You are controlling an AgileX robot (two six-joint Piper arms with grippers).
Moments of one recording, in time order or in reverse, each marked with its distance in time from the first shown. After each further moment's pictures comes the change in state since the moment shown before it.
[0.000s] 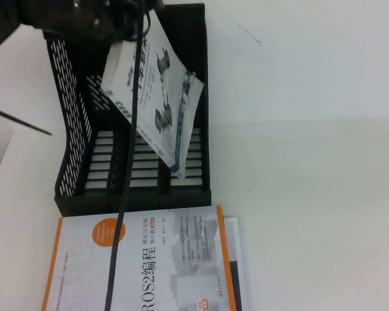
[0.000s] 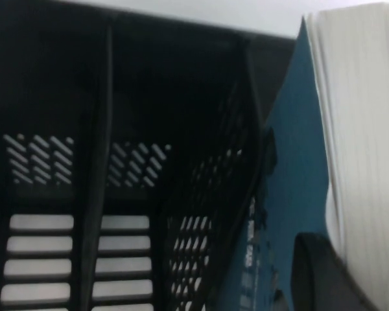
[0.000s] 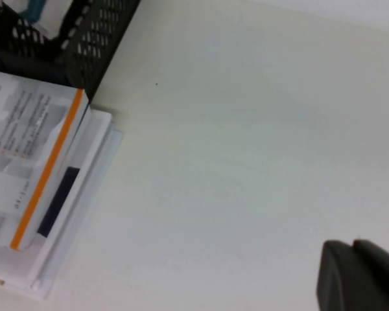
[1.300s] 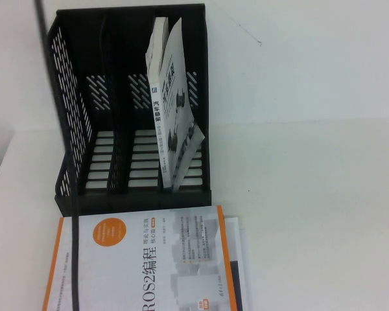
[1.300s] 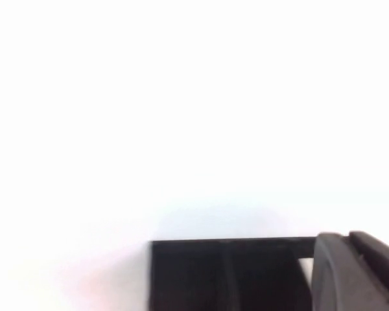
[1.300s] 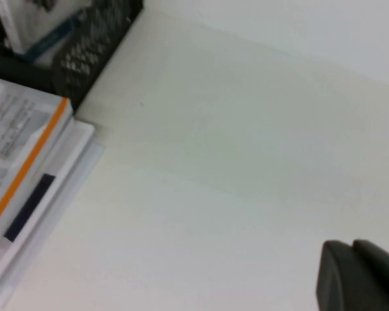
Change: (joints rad) right arm 0.000 -0.146 0.126 -0.055 -0.073 -0.067; left arm 0.004 -0.421 0.178 0.411 -0.129 -0.070
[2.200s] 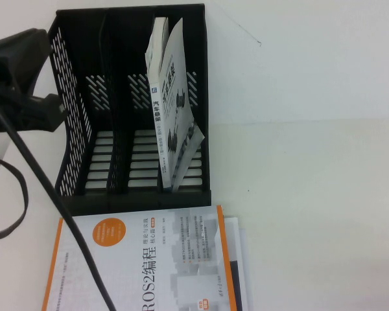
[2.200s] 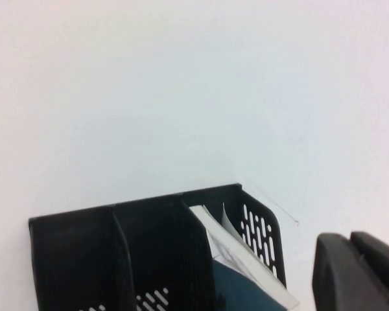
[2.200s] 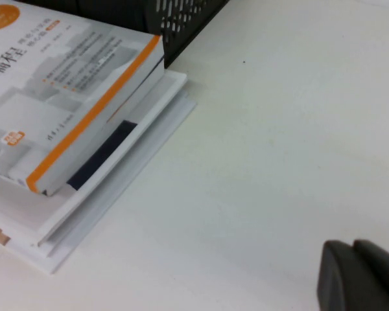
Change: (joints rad) right arm 0.000 -0.169 0.703 -0.006 -0.702 0.134; left arm 0.000 -0.336 0.765 0.074 -0.677 -0.055
